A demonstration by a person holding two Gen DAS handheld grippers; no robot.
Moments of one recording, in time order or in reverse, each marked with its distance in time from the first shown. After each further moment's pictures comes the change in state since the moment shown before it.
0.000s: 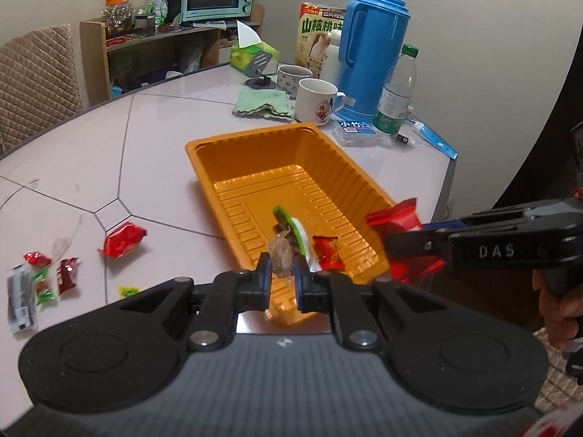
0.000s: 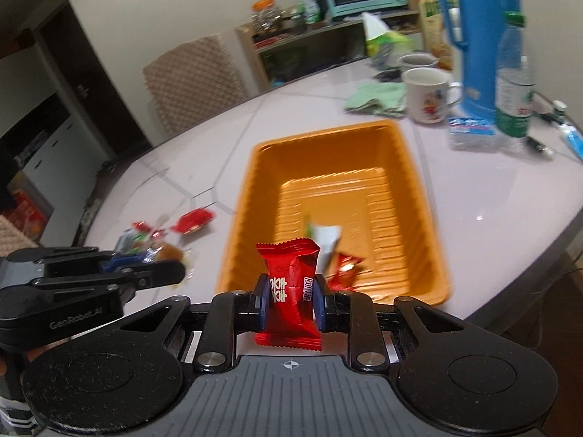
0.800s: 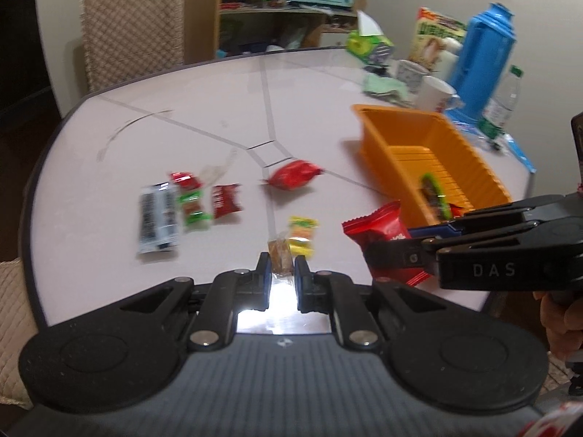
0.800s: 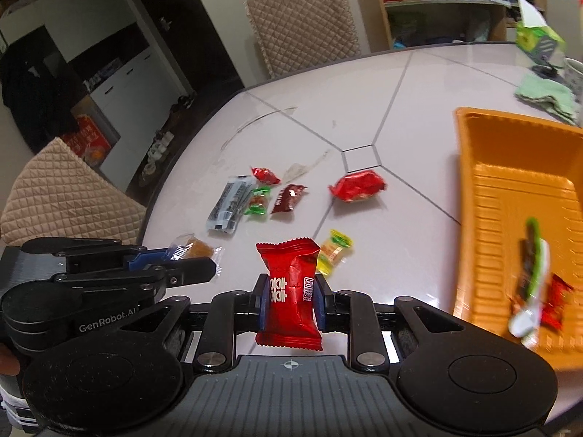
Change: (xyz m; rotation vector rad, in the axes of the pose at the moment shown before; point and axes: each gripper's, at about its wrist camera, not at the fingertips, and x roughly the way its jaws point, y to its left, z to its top) left arm -0.065 0.132 -0.061 -0.171 0.033 0.178; right arm 0.104 0.158 -0.014 -0.198 0.158 0.216
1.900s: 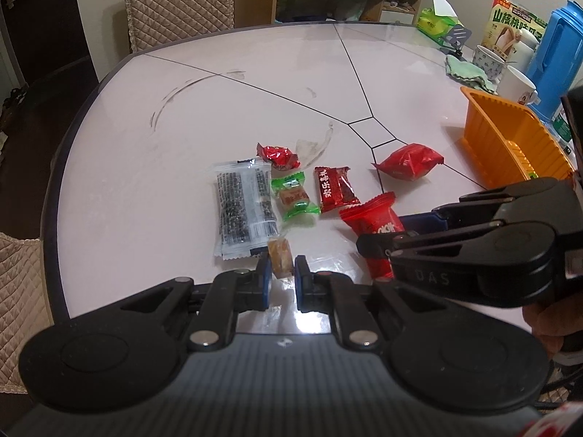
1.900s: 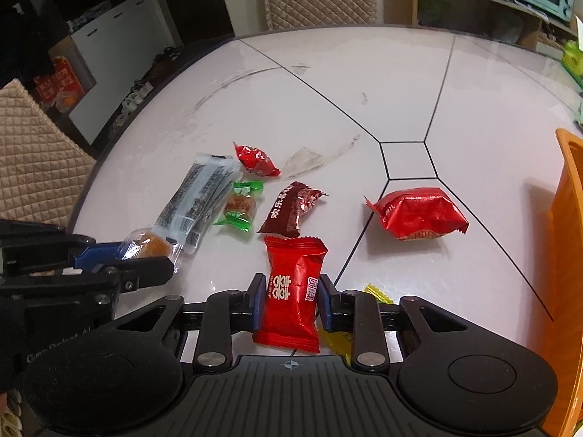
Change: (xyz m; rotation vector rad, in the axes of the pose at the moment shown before) left arm 0.069 0.090 0.003 -0.076 0.084 0.140; right arm 0.138 0.027 0.033 -0.149 0.116 -0.116
